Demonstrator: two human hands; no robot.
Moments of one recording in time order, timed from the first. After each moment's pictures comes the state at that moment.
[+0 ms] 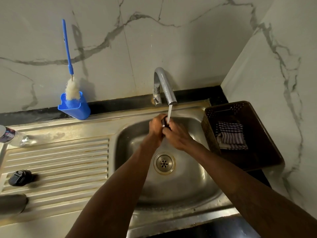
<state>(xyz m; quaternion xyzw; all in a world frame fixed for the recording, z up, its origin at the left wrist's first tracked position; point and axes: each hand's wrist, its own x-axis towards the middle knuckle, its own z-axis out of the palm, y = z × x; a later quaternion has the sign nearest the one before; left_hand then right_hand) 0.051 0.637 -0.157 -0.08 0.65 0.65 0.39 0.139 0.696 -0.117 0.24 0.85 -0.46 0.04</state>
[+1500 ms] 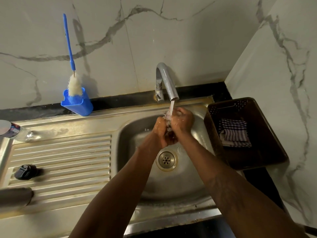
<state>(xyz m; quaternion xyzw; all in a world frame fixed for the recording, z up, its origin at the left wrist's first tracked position) 0.072 0.628 -0.124 -0.17 0.58 0.61 0.52 0.105 0.700 -0.140 0.47 0.69 -0.51 -0.21</state>
